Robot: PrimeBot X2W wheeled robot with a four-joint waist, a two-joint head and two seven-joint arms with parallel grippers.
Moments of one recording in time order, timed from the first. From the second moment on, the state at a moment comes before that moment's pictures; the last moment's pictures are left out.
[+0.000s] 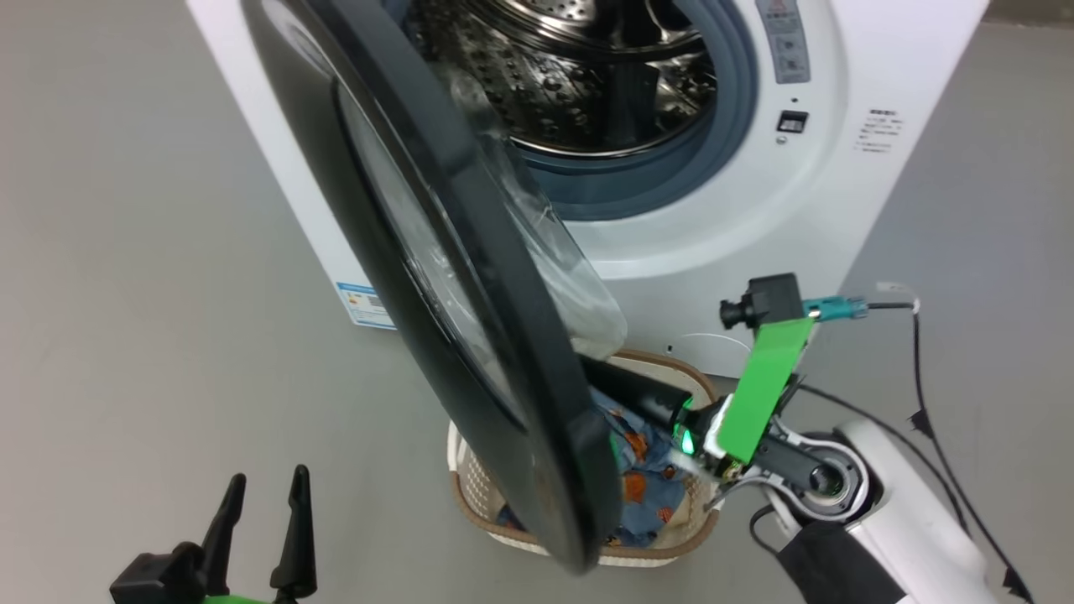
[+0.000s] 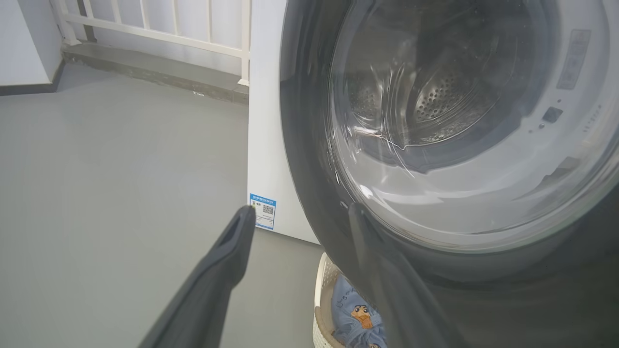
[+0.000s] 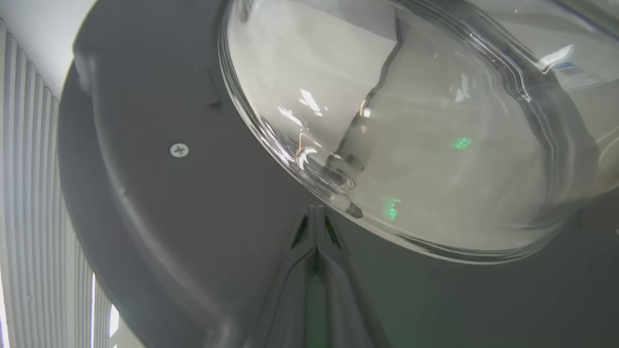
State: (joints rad) left arm 0.00 0.04 -0.03 0.20 -0.33 -0.13 -0.26; right arm -0.48 -0.14 0.41 0.26 1.58 0.13 0.59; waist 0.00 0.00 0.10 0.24
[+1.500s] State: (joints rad) left arm 0.02 0.04 -0.05 0.20 -0.35 -0.12 -0.26; right arm -0.44 -0.09 0.63 0.26 1.60 0.13 0.41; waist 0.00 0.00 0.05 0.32
